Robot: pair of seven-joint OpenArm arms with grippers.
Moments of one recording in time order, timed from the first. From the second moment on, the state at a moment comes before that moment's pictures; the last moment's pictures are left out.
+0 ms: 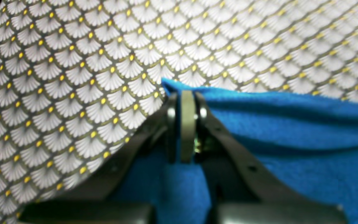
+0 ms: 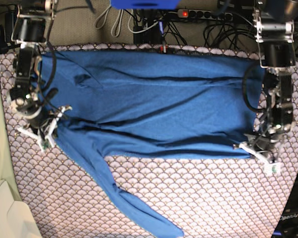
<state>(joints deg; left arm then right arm) -14.1 -21.1 -6.2 76.4 -21.6 -1.7 40.3 2.7 13.5 14.0 86.4 -8.3 33.2 -31.9</state>
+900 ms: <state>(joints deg) -7.4 -21.3 -16.0 86.6 -20.8 -13.1 59.0 -11.7 13.6 22.9 101.8 -7.6 40.2 -31.0</state>
